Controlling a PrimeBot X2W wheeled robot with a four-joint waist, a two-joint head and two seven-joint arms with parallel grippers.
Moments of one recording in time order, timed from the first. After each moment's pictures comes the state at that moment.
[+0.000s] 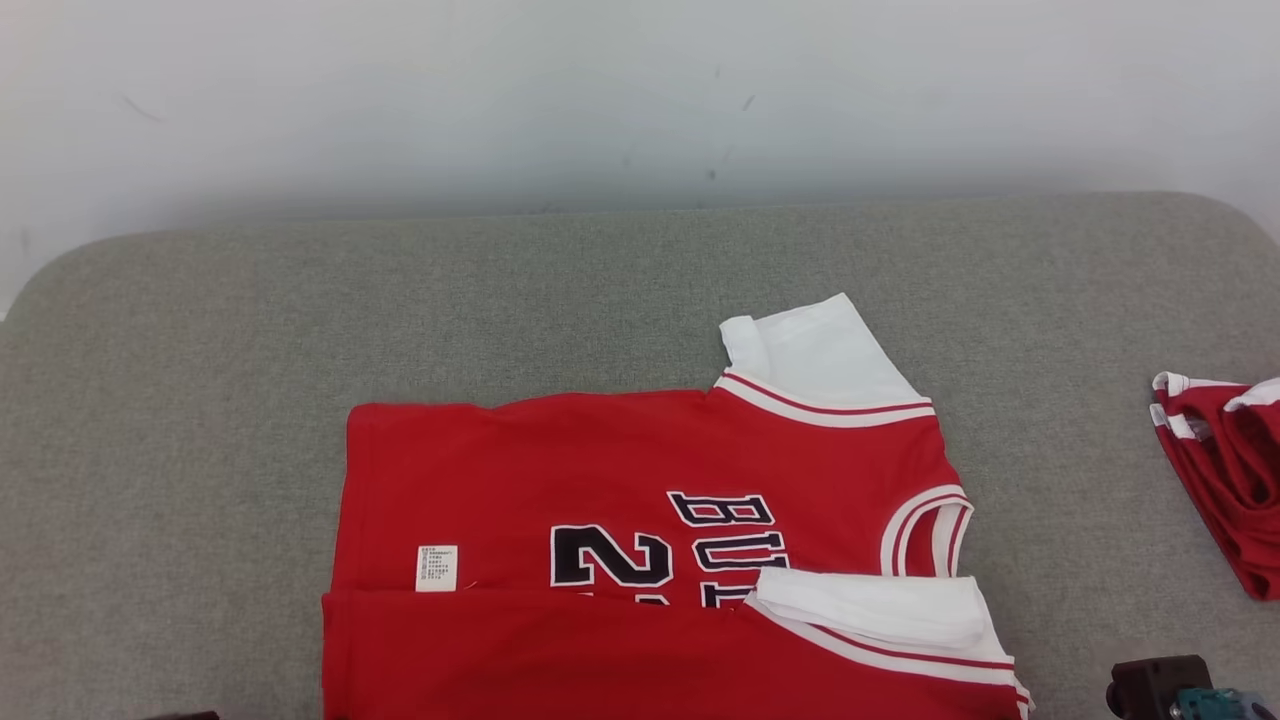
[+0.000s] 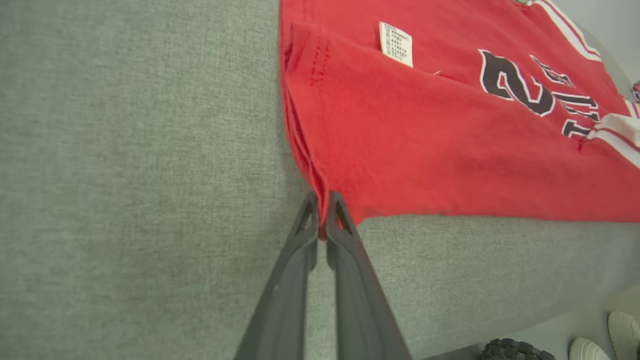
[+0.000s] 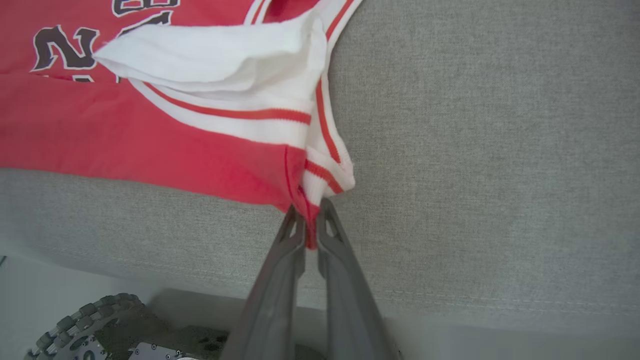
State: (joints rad) left arm 0.03 0.39 -0.38 0.32 -0.67 -0.12 0.09; right arm 0.34 -0.24 0.02 -0.26 0.45 -0.04 0.60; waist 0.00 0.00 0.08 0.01
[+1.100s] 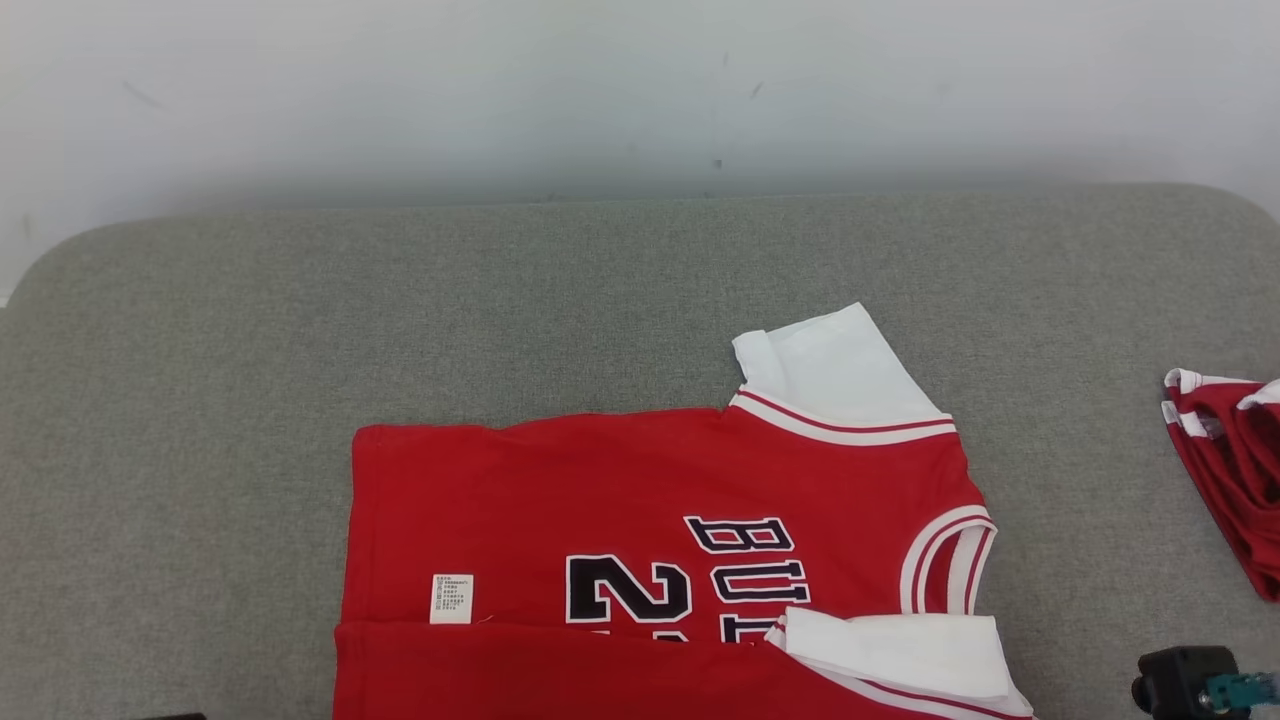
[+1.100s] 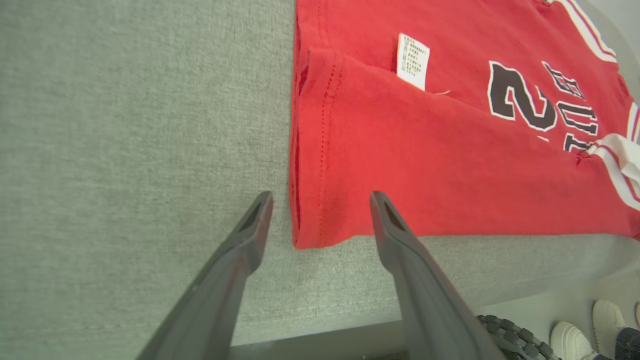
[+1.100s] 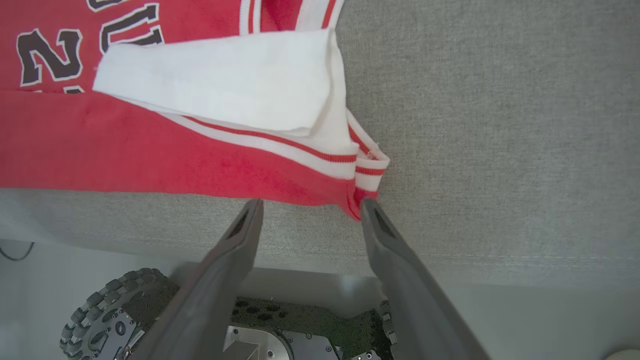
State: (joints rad) left arm 0.14 0.43 -0.36 0.07 -0.74 0.00 0.27; right arm 0.37 -0.25 -0.01 -0.32 0.53 -0.08 0.75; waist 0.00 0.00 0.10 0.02
